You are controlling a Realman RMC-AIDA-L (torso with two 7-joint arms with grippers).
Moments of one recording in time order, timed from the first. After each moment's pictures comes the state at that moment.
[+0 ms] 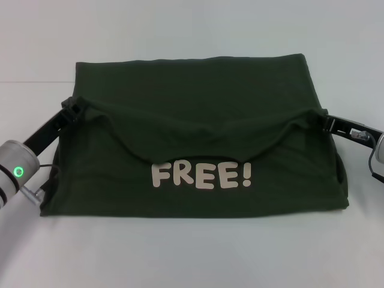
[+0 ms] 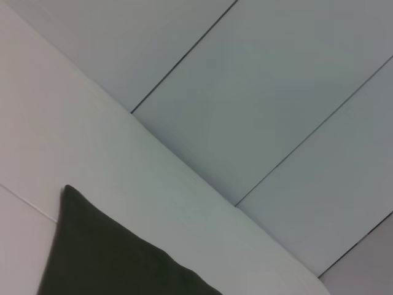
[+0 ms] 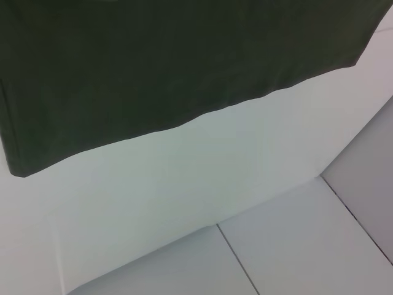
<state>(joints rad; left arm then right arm) -0.62 -2.17 0.12 0.33 1.76 1.02 -1.49 0.67 2.09 -0.46 -0.40 -1.94 -0.86 1.67</state>
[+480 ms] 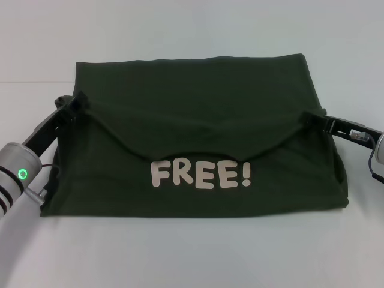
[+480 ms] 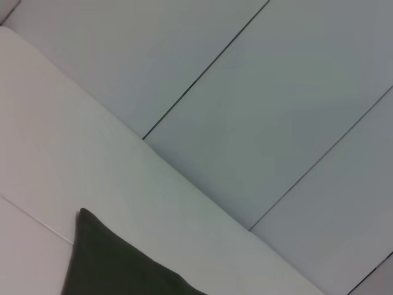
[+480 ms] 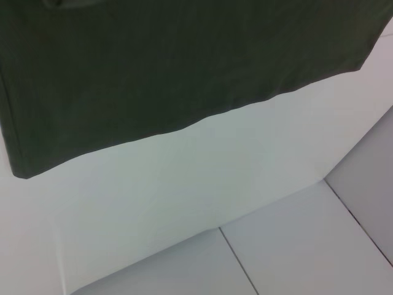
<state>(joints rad) -0.62 -2.17 0.11 0.26 1.63 1.00 -1.33 0.67 2.09 -0.46 -0.40 -1.94 -0.85 1.67</state>
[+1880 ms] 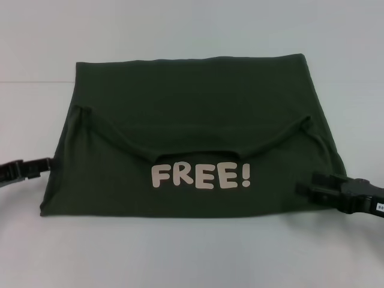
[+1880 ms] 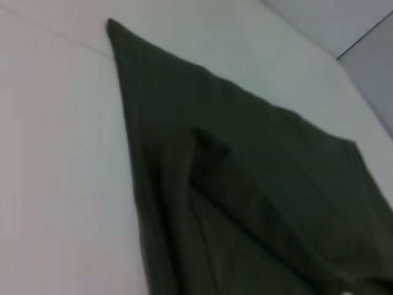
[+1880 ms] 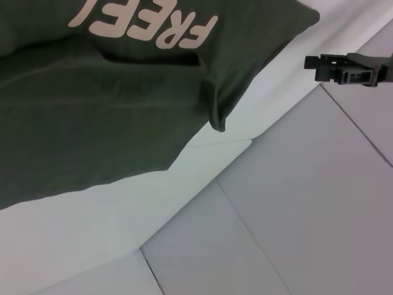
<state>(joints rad) -0.45 -1.93 0.58 0.63 2.11 1.32 -2.11 0.45 2.03 -0.51 -0.45 -2.01 -1.45 1.50</state>
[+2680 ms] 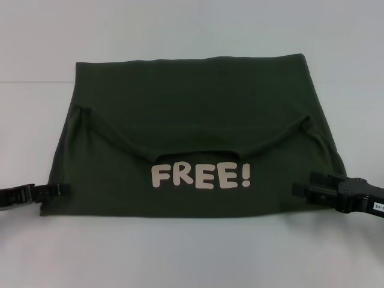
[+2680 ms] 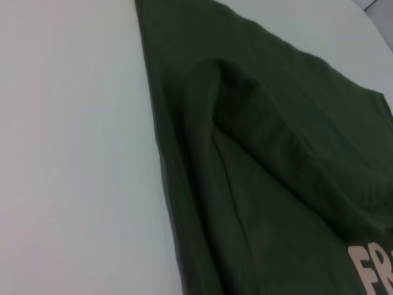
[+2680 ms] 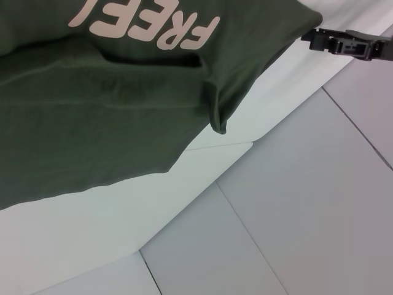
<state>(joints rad) -0.45 -1.95 0.59 0.60 2.22 1.28 -2.11 0.46 2.03 -0.52 -0.44 -2.01 -1.44 1.49</state>
